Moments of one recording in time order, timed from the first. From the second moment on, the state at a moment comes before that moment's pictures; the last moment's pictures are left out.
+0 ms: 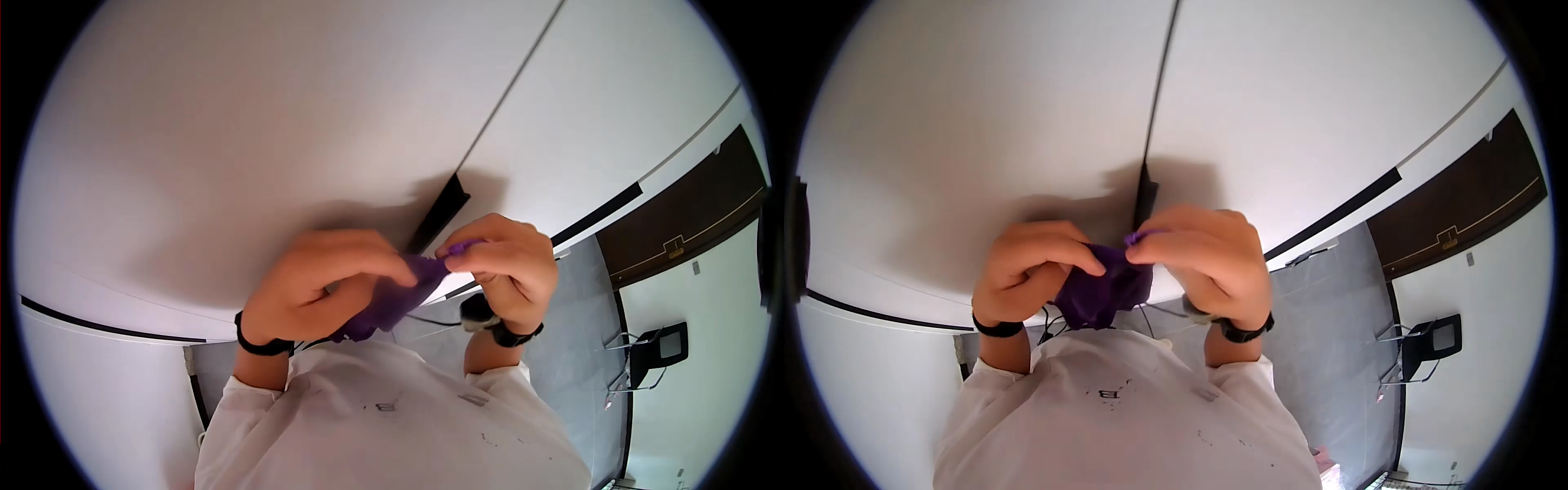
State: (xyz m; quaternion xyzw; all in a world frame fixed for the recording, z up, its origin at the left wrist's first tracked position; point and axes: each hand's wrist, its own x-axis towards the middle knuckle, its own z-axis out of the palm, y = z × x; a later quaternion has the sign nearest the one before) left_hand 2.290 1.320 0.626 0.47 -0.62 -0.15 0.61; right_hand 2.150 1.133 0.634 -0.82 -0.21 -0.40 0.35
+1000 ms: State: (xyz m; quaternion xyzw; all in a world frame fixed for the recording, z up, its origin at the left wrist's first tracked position) left_hand 2.270 1.286 0.629 0.61 -0.51 0.30 0.52; right_hand 2.177 1.129 0.637 -0.74 -0.16 -0.58 0.32
